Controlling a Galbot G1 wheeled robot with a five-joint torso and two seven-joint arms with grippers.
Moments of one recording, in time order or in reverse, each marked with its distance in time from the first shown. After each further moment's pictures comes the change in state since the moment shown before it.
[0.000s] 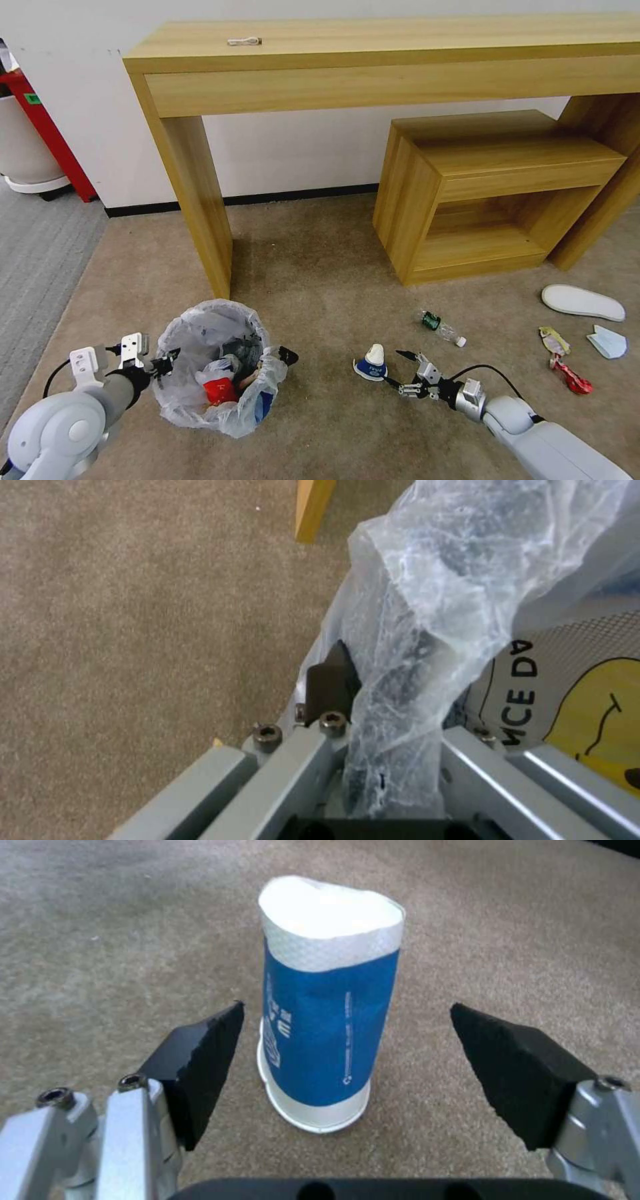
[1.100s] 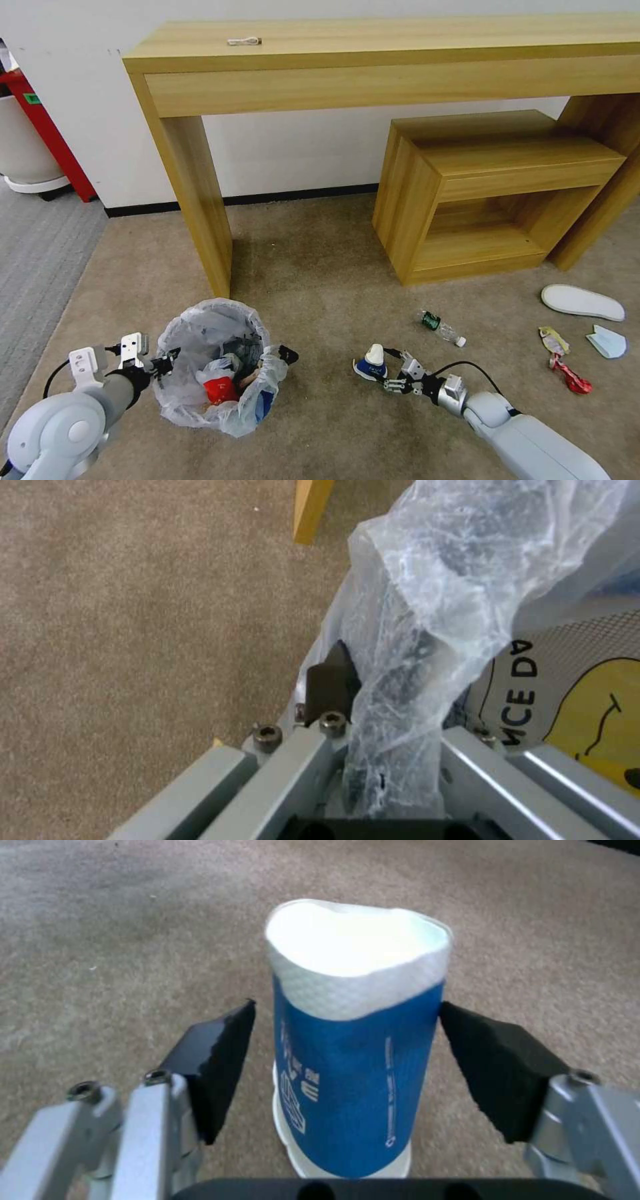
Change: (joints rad) left arm 0.000 -0.007 -0.001 -0.002 -0.001 -0.002 0.000; right arm 0.070 0.075 -0.080 -0.067 0.010 0.012 0.019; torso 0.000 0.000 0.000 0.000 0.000
